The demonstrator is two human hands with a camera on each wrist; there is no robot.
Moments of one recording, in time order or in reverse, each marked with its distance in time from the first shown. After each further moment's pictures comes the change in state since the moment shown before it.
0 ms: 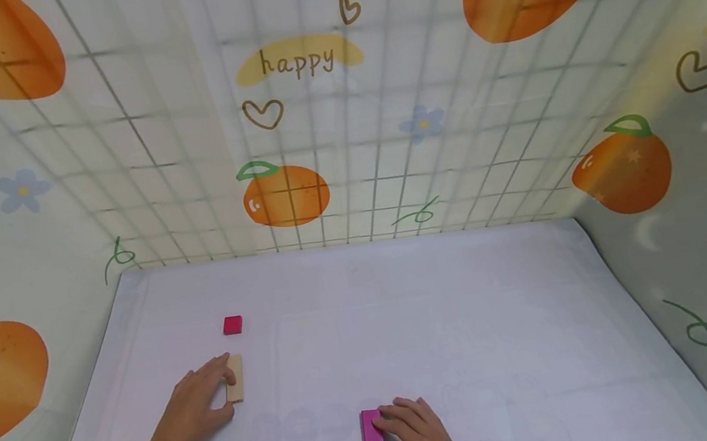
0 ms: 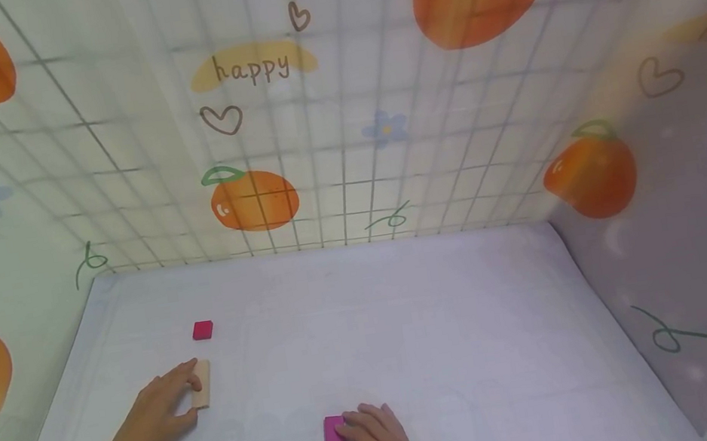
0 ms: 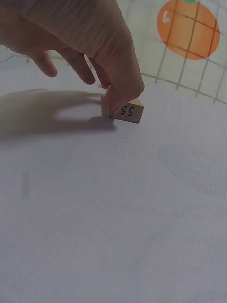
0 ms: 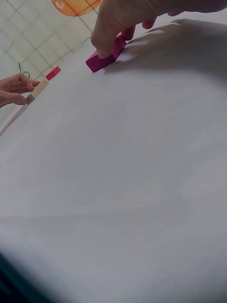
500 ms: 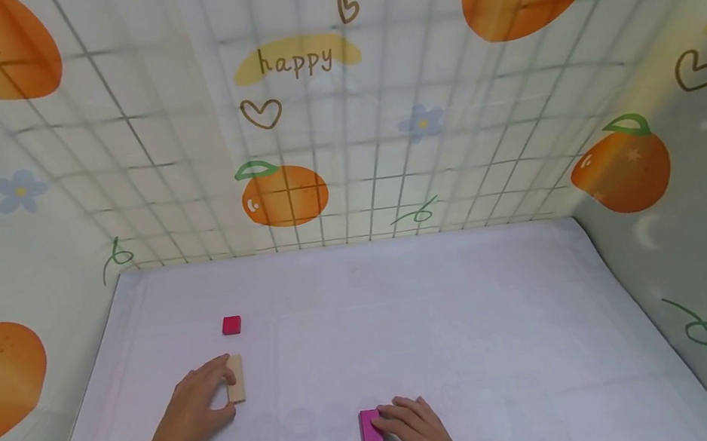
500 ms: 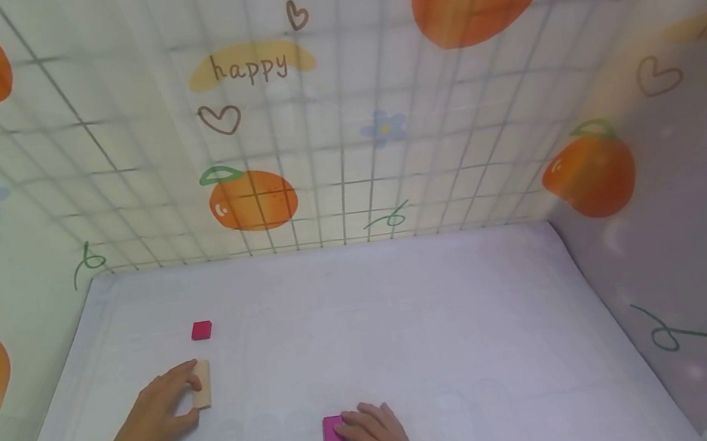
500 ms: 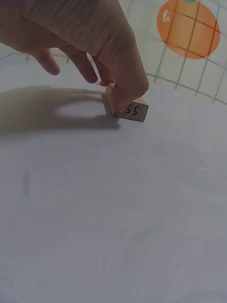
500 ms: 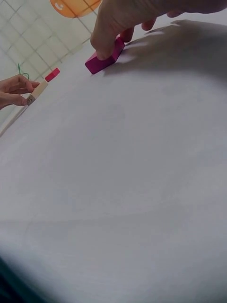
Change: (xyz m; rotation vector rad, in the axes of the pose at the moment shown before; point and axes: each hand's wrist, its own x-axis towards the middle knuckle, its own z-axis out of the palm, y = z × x) left_hand 0.000 0.003 0.000 -0.003 0.006 -0.011; right_hand 0.000 0.002 0.000 -0.017 0.026 -0.029
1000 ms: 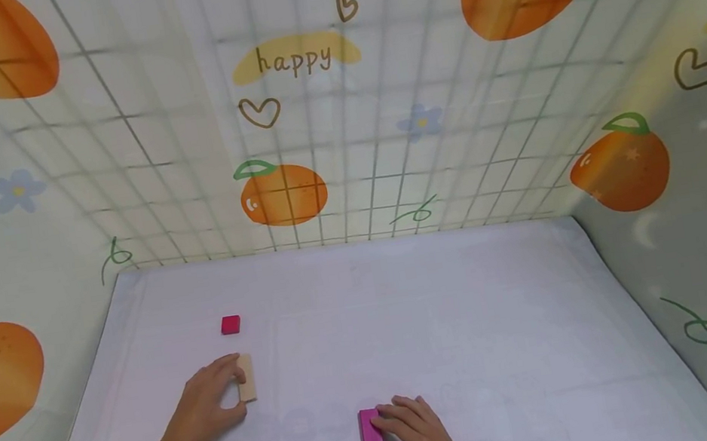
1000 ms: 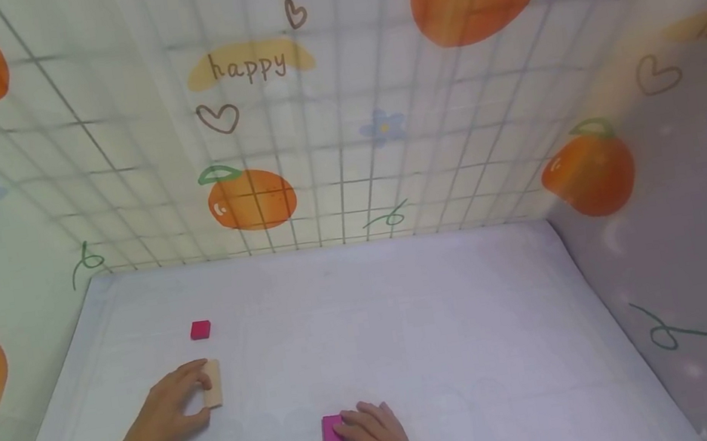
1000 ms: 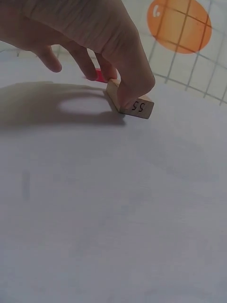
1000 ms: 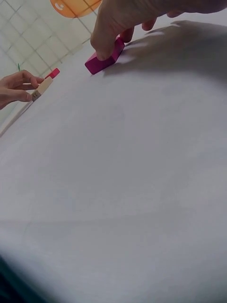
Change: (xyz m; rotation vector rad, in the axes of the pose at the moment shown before) left_hand 0.005 0.006 0.011 -0.006 -0.004 0.021; right_hand -0.001 0.001 0.000 0.027 -0.022 0.020
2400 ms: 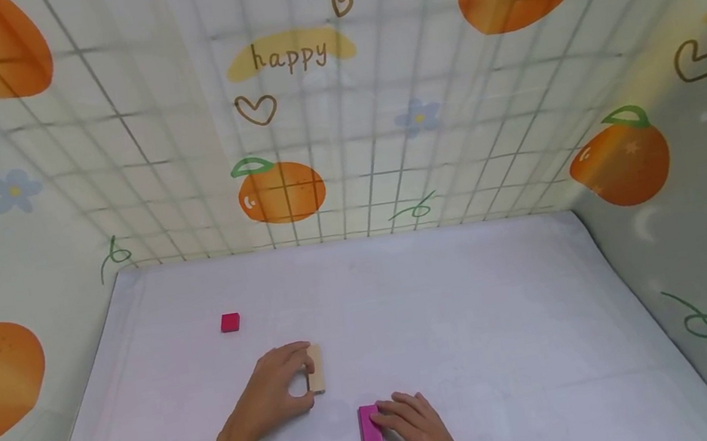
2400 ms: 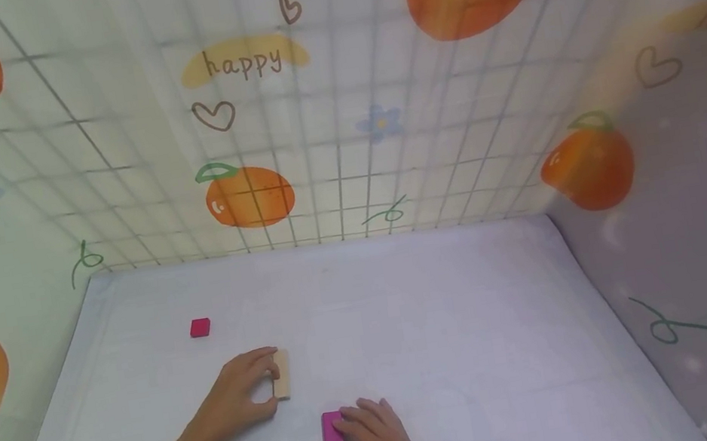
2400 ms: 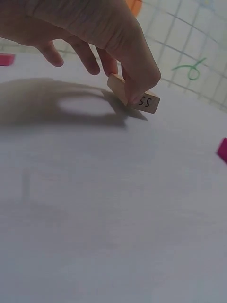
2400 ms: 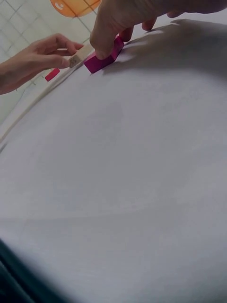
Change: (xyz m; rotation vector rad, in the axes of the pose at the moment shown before) left_hand 0.030 0.078 0.043 -0.036 -0.049 0.201; right_hand 0.002 -0.009 -0.007 0.051 -0.143 0.150
